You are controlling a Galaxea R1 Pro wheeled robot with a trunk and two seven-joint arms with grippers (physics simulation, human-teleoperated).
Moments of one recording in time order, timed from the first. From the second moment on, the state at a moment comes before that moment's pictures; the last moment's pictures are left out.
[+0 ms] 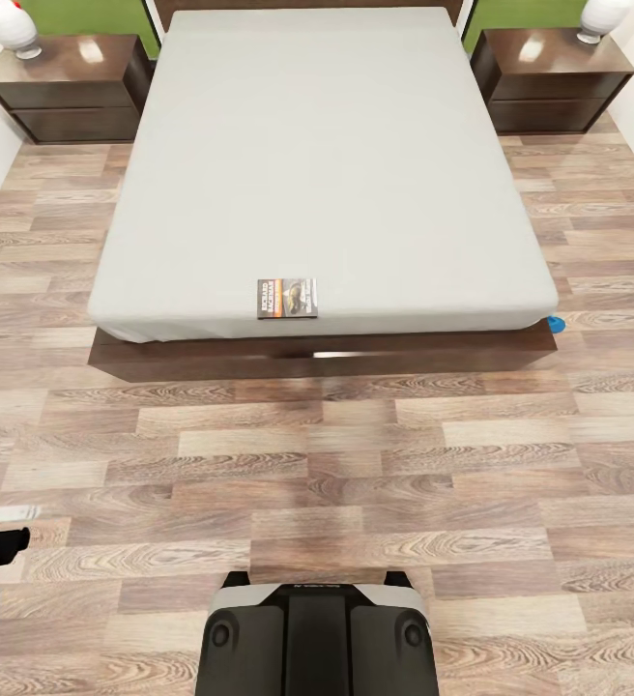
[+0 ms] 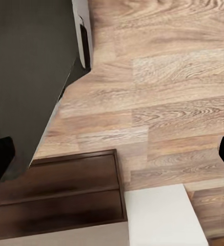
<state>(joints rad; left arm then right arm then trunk) -0.46 0.20 0.75 -1.12 -0.65 0.37 -0.23 -0.15 -0.11 -0.27 -0.18 0.12 -0.24 0.10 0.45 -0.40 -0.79</state>
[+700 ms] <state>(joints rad) -0.46 0.28 0.75 -1.10 -0.65 0.37 -0.19 -0.41 -0.01 -0.26 -0.24 0.12 -0.03 0.03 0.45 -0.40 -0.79</state>
